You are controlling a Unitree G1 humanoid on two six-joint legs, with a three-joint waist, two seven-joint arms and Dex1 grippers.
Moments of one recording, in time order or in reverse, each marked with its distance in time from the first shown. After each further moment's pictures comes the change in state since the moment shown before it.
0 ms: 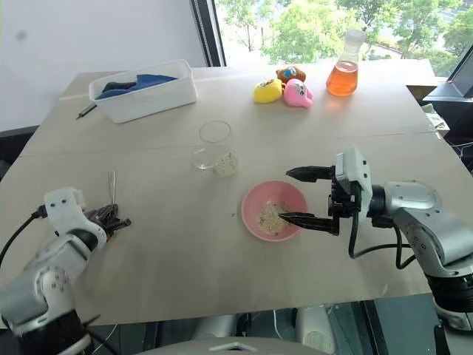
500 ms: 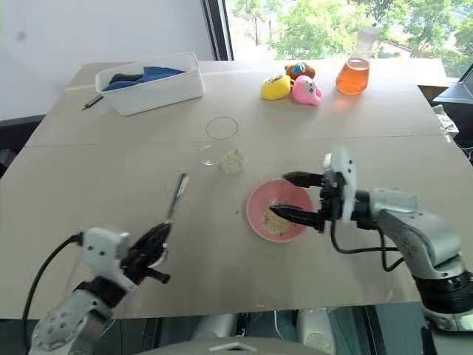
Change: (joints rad) left arm 0.456 0.065 -0.486 -0.374 0.159 -0.551 -0.317; right arm -0.023 0.139 0.038 -0.008 0.123 0.265 -0.254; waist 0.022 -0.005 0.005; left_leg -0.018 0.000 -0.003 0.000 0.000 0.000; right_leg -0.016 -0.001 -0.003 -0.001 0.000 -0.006
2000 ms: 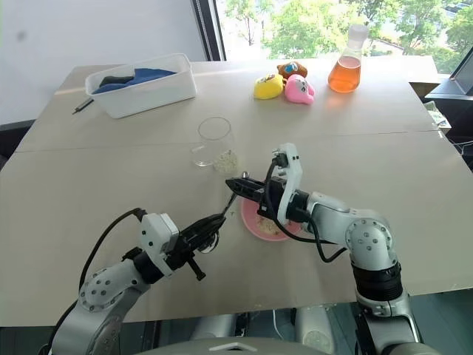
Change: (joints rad) left arm -0.194 0.115 -0.194 0.161 -0.029 -0.148 -0.106; right arm -0.108 0.359 0.035 0.013 0.433 0.276 -0.750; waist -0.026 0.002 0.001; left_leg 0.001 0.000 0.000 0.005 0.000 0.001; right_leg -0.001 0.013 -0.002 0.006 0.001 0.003
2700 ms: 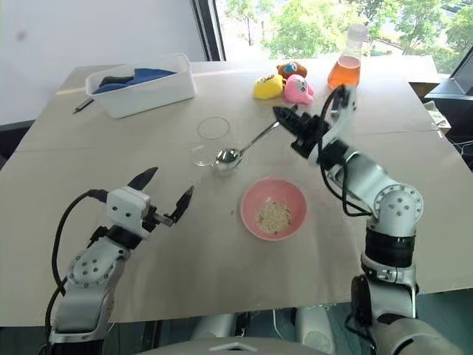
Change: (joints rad) left arm -0.181 -0.036 0.165 0.280 0.219 -0.227 0.219; right arm -0.211 -0.010 -0.291 0.185 0.231 -0.159 -0.281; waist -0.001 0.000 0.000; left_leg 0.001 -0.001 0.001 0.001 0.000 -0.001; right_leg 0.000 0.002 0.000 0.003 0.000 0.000
